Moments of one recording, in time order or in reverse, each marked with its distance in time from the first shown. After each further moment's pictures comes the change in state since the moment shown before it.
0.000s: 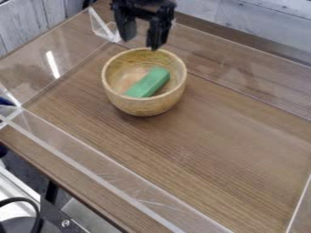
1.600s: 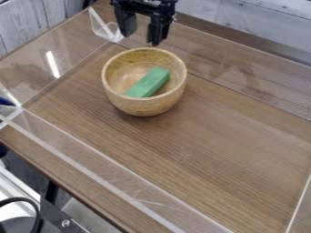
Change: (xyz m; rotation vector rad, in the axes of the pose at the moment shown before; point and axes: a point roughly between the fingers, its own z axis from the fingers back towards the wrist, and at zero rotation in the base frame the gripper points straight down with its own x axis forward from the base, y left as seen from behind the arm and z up) arm 0.001 0.002 -0.008 0.003 0.020 0.017
